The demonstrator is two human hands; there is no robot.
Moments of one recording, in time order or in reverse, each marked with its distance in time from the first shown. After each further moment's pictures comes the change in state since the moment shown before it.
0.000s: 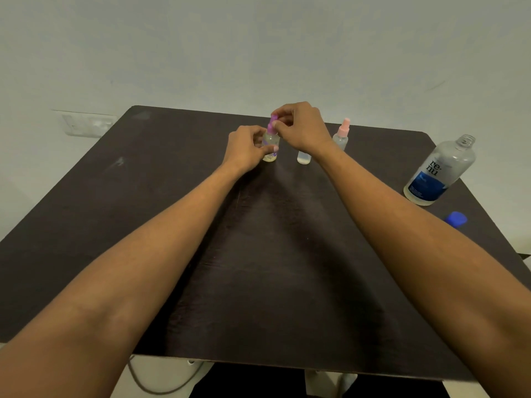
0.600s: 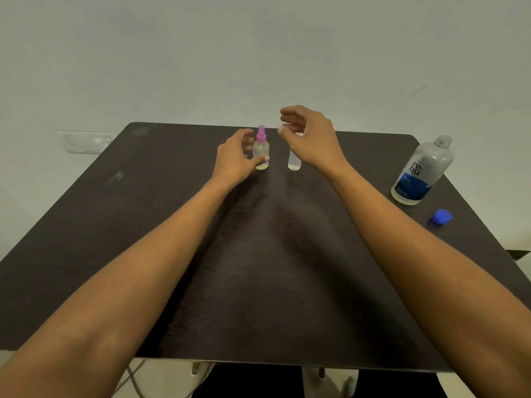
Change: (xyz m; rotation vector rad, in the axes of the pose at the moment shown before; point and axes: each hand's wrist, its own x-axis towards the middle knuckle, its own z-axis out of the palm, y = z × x) left_hand -0.019 0.011 -0.006 -0.009 0.065 0.010; right_hand -0.048 -0.005 -0.042 0.192 0.121 0.001
